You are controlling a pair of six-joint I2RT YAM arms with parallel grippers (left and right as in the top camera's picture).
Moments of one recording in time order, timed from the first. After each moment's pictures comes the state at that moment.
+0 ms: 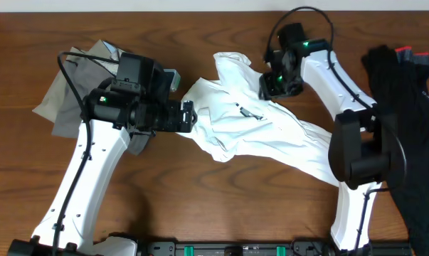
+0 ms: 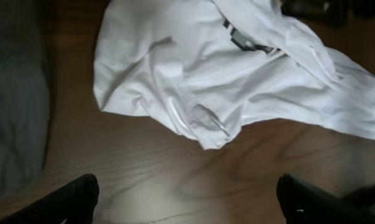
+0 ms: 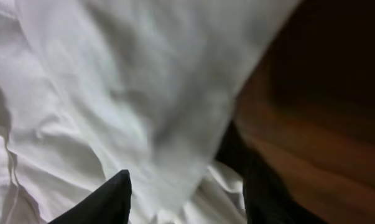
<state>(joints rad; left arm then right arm) -0.22 1.43 1.30 -1.05 0.33 -0.14 0.25 2.17 1.72 -0.97 -0.25 0.02</state>
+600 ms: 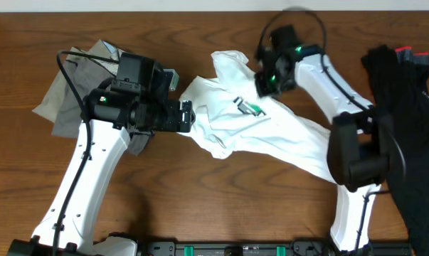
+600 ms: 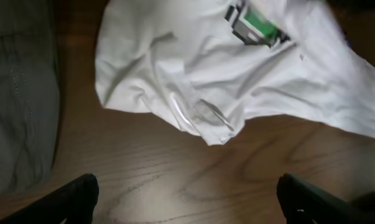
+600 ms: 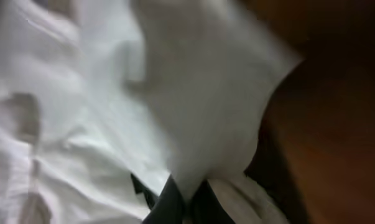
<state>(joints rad) -0.22 1.43 1.30 -1.05 0.31 -0.14 0.26 2.13 1.74 -0.84 -0.28 -0.02</state>
